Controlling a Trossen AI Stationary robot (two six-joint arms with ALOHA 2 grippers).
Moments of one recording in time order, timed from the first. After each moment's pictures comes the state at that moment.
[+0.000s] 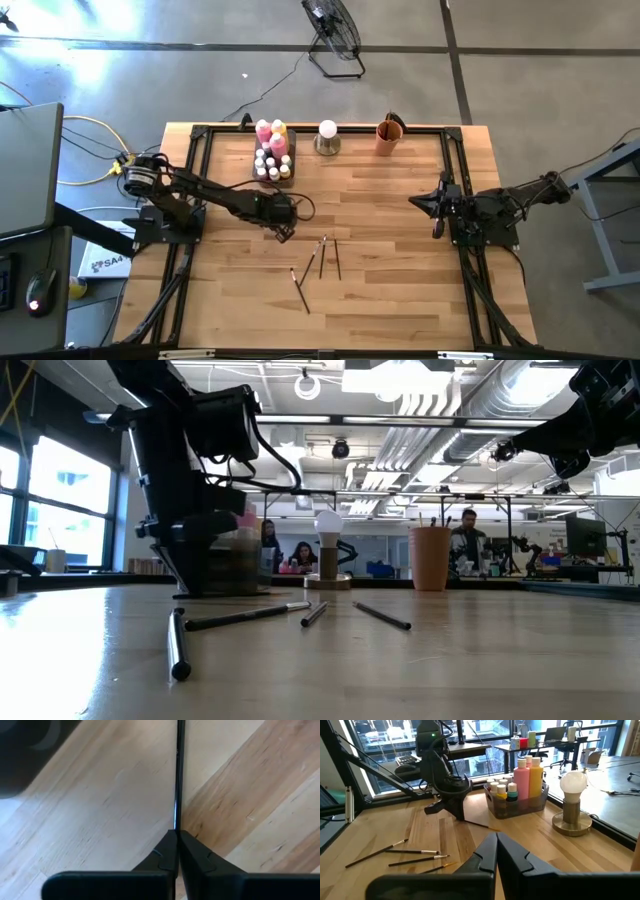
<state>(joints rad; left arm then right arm) -0.04 1.67 0.85 -0.54 -0.28 -0.78 0.34 0.06 0.18 -0.23 0.57 0.19</state>
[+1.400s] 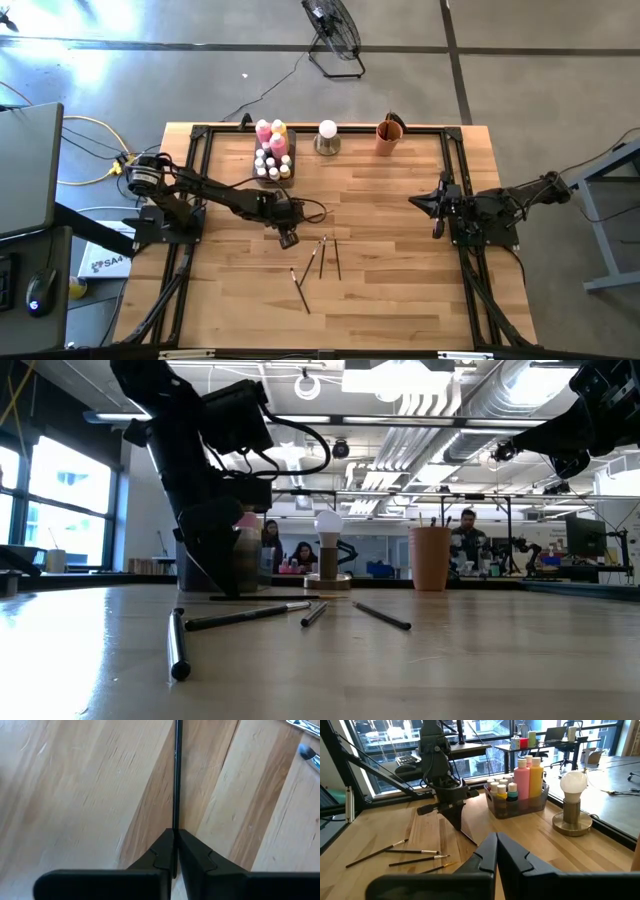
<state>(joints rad) -0.05 1.67 0.84 -0.30 -0.14 -0.40 0.34 0.06 0.18 -0.23 0.57 0.19</state>
